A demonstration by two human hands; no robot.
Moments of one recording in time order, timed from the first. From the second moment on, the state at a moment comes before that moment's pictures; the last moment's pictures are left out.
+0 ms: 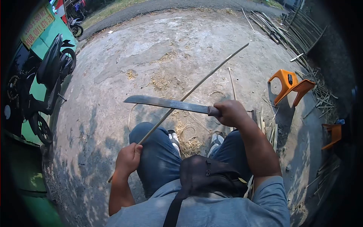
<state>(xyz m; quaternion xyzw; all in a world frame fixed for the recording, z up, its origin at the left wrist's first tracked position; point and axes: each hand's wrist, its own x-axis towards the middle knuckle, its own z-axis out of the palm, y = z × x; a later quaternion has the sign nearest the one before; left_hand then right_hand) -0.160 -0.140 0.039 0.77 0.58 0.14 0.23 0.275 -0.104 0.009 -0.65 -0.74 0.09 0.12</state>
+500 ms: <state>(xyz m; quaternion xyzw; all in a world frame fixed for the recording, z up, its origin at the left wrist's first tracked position) -0.166 -0.142 0.020 0.77 0.58 0.17 0.19 0.262 -0.103 0.018 -0.63 -0.76 0.14 0.10</state>
